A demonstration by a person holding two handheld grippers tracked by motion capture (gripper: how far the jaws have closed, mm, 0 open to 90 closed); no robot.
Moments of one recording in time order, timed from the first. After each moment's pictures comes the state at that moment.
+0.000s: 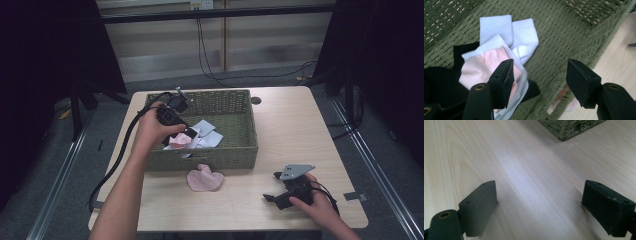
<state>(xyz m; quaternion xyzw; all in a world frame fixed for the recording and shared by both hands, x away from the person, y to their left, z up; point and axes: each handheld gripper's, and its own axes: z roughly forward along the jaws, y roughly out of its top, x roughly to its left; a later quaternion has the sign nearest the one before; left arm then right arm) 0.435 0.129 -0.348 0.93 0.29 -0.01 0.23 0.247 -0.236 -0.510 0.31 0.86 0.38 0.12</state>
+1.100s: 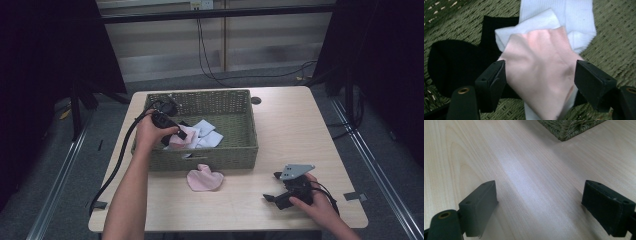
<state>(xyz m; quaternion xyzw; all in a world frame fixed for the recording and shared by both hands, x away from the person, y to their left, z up) 0.477 0.162 -0.415 0.90 0.38 0.01 0.20 0.247 -0.236 -0.510 0.31 0.86 0.38 0.12</state>
